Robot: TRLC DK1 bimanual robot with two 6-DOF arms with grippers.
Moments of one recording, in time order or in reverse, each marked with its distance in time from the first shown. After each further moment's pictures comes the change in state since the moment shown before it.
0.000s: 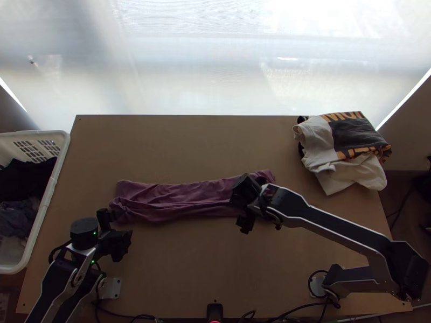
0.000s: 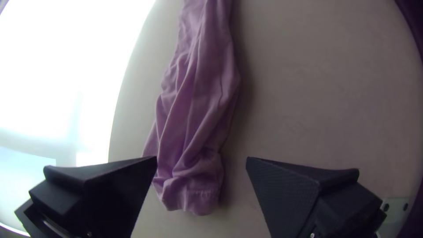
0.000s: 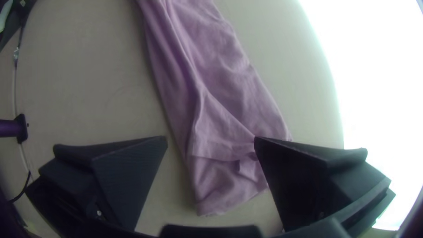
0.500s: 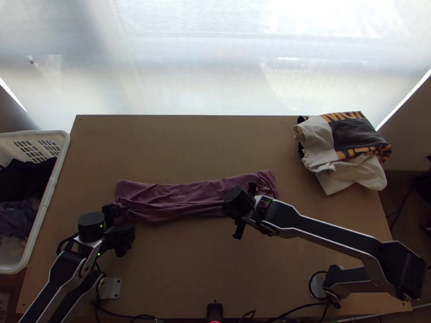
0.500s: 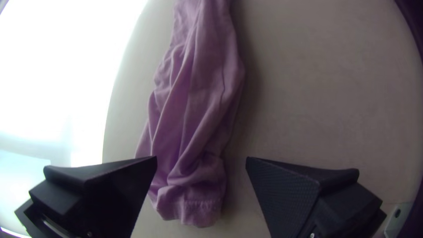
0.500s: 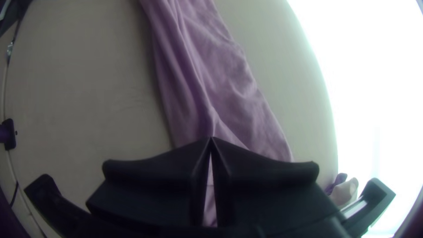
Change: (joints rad) left arm 0.009 0.168 -0.037 0.179 -0.001 0.010; right arm 0.080 0.011 -0.102 0.219 0.055 -0.016
